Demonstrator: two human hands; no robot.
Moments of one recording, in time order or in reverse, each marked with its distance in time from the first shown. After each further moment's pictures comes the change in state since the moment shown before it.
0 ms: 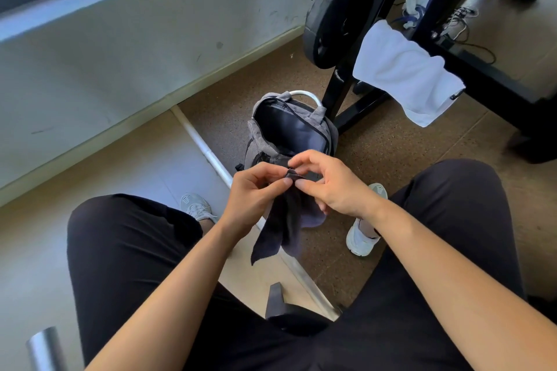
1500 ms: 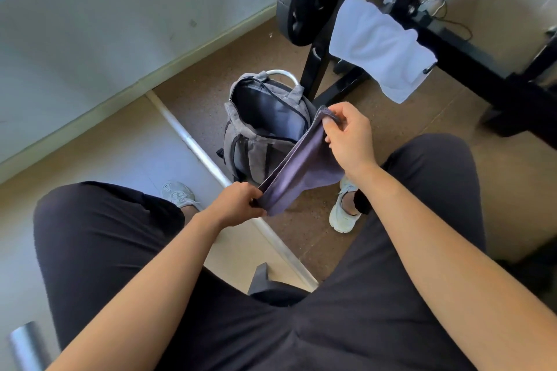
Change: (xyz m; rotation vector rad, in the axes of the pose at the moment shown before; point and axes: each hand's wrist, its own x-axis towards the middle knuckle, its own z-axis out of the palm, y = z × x) left_hand 0.012 -0.077 -0.016 1.147 -0.507 -0.052; right_hand 0.006 0.033 -0.045 -0.149 0.692 -0.008
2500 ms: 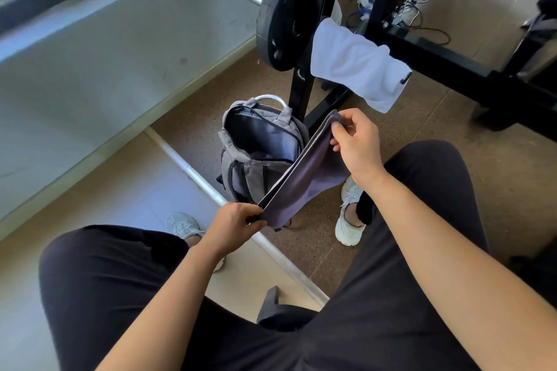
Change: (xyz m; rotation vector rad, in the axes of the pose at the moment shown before) left_hand -0.015 0.006 -0.016 -0.090 0.180 0.113; right_hand 0.010 0.001 -0.028 0.167 0.162 0.018
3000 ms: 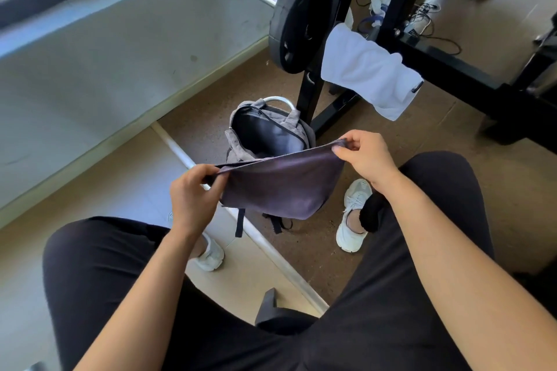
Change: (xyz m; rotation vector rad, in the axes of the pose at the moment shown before) left_hand -0.001 0.001 -0.060 -0.083 0.779 -0.200; right_hand 0.013 0.021 -0.012 -0.260 -0.279 0.159
